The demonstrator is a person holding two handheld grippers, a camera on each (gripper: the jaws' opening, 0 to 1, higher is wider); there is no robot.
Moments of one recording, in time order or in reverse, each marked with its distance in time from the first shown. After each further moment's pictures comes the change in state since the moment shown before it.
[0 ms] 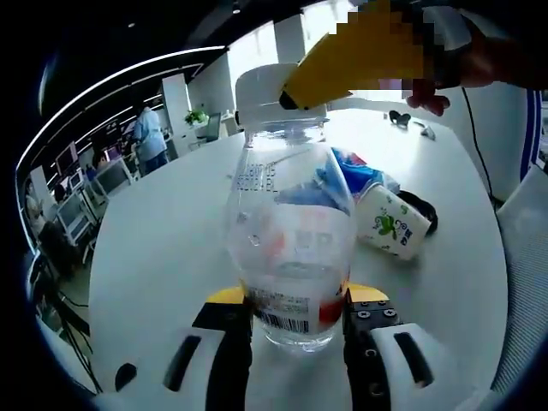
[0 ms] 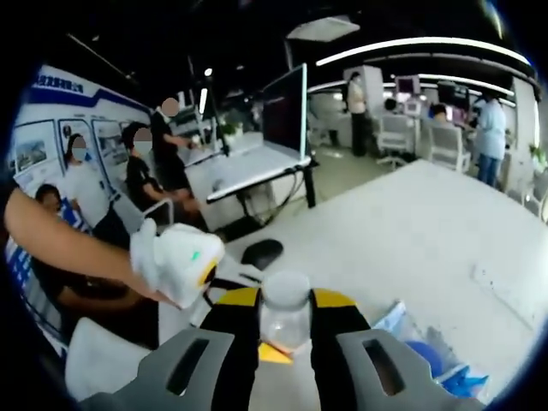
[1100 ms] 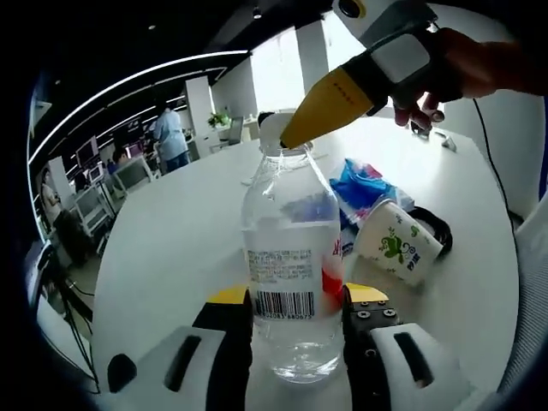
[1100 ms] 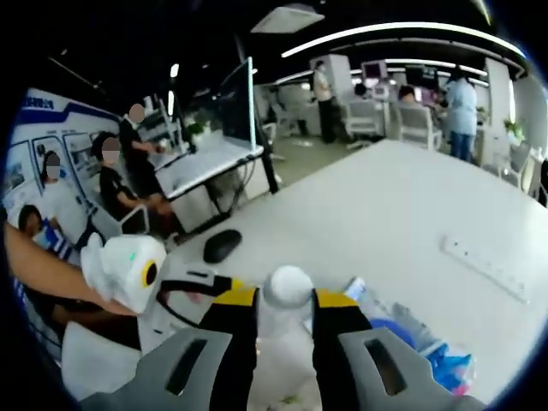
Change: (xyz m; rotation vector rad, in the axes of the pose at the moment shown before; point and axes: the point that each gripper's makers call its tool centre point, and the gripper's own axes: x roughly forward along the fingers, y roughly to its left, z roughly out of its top) left arm 0.009 -0.009 0.012 -0.049 -0.029 0.119; right arm -0.021 -0.053 -0.020 0.106 0.037 -0.118
